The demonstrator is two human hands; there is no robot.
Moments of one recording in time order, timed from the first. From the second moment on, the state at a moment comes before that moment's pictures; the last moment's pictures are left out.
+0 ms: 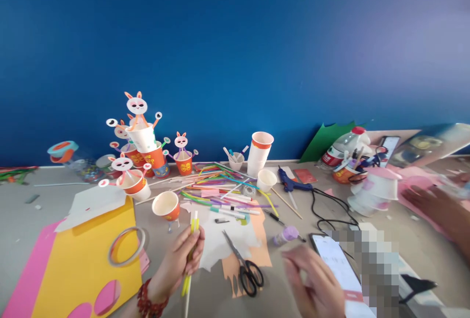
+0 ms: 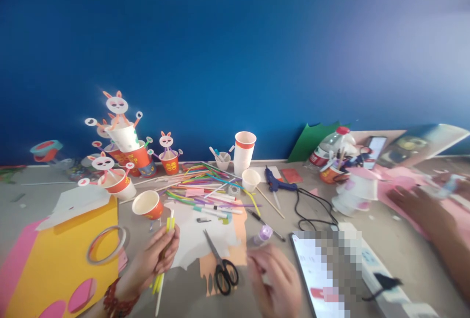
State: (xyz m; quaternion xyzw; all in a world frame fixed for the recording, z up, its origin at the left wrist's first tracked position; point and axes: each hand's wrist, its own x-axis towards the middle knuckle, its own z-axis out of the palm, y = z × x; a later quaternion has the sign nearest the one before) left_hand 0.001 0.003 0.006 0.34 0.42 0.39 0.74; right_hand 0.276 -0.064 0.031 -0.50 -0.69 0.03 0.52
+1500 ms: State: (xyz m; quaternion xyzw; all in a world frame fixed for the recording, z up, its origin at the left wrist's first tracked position) left_hand 0.013 -0.012 0.023 0.68 0.46 0.41 0.39; right_hand 0.183 -0.021 0.033 -0.44 -0.41 0.61 0.51
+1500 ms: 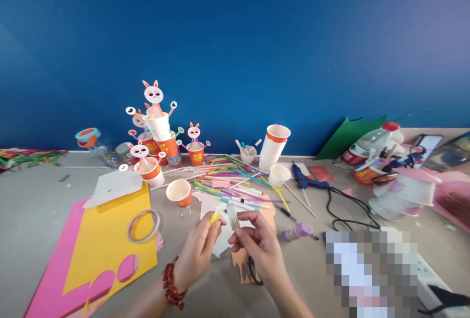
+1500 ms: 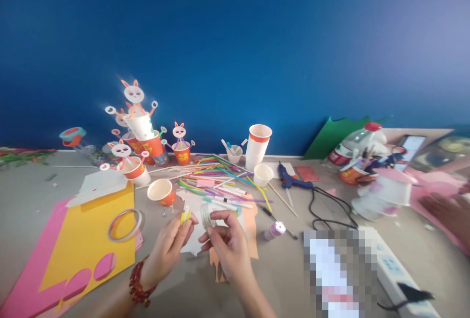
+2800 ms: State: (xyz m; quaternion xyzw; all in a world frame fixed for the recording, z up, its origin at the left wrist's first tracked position) left_hand 0.011 0.006 0.043 0.75 0.41 0.32 0.40; right_hand 0.187 -0.021 0.030 -0.55 -0.59 0.42 0.41
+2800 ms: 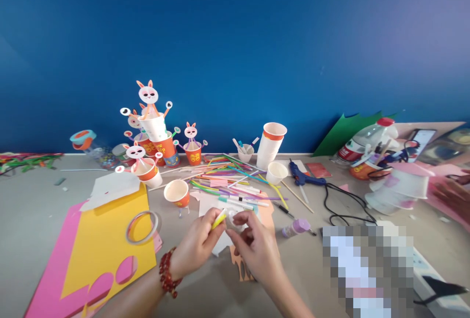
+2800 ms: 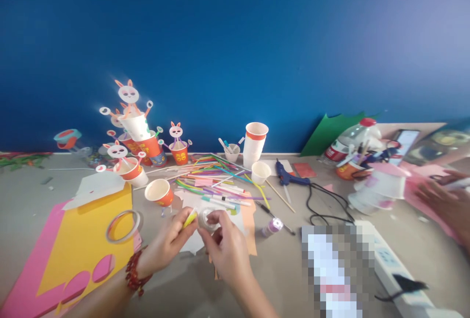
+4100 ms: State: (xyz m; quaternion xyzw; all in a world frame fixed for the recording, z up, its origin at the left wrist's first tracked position) left_hand 0.011 0.000 0.052 0.42 0.34 0.26 0.80; right_hand 0.209 -0.017 0.039 -0.48 -0.62 0.52 0.34
